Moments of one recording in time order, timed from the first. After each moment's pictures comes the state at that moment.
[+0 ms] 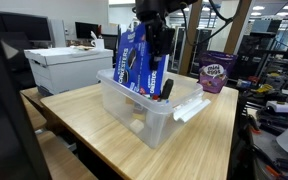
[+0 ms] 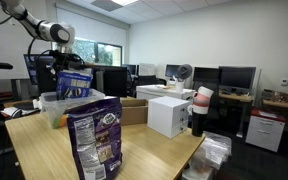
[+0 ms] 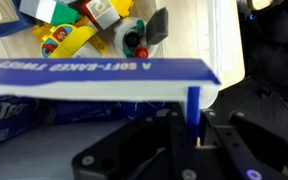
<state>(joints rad) 0.24 0.14 0.26 -1.91 0.13 1.91 -0.70</state>
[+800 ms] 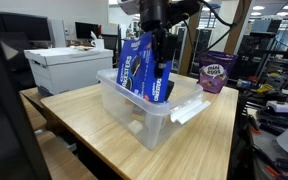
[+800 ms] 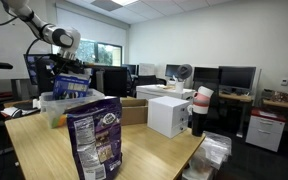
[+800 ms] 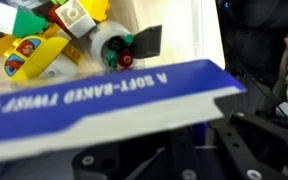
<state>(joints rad) 0.20 0.14 0.24 -1.96 0.29 1.90 -0.77</state>
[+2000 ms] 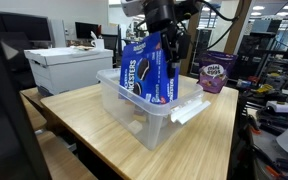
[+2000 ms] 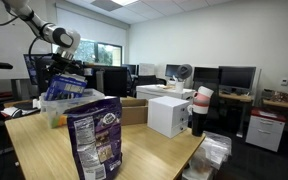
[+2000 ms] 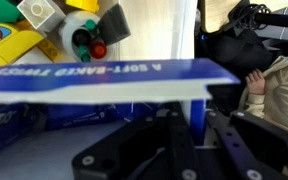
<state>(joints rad) 0.20 0.15 0.25 -1.93 0.28 1.76 -0.97</state>
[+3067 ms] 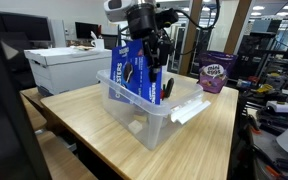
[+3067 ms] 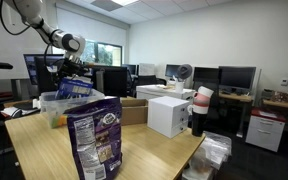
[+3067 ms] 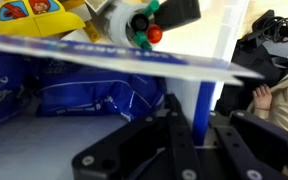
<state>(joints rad) 0.20 0.29 0.25 -1.79 0.21 1.77 -1.04</state>
